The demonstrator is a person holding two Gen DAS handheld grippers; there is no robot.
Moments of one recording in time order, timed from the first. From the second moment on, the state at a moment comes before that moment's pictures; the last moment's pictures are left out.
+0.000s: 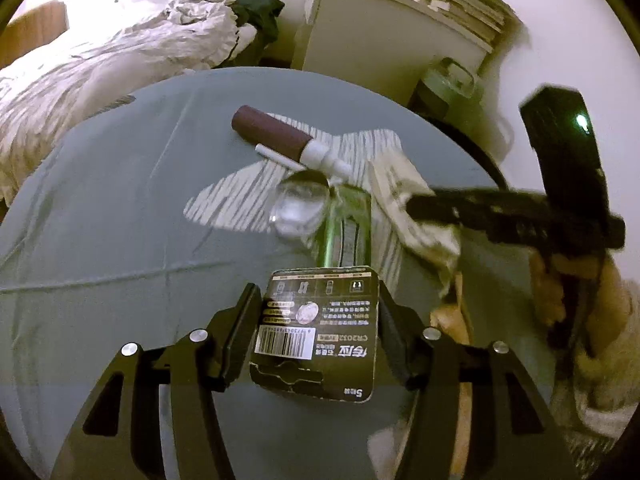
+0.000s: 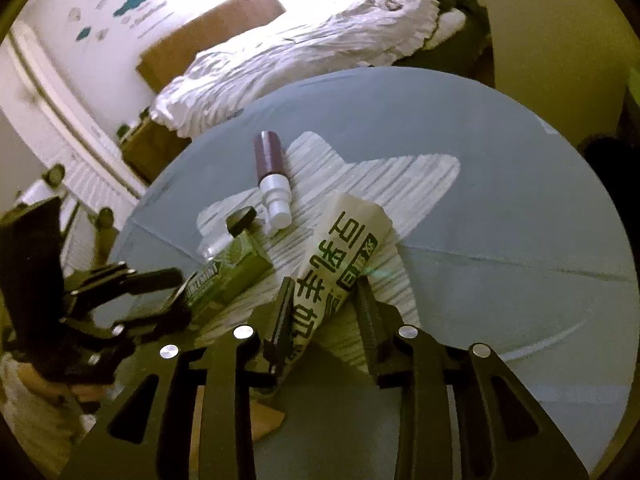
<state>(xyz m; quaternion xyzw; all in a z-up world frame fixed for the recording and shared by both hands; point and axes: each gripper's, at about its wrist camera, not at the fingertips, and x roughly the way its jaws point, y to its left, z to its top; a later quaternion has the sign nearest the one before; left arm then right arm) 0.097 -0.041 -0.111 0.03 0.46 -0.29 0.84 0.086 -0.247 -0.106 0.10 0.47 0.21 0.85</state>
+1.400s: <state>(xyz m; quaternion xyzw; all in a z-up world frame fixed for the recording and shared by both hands) 0.178 -0.356 -0.034 -0.02 0.36 -0.41 0.84 0.081 -0.575 -0.075 0.15 0.17 -0.08 0.97</state>
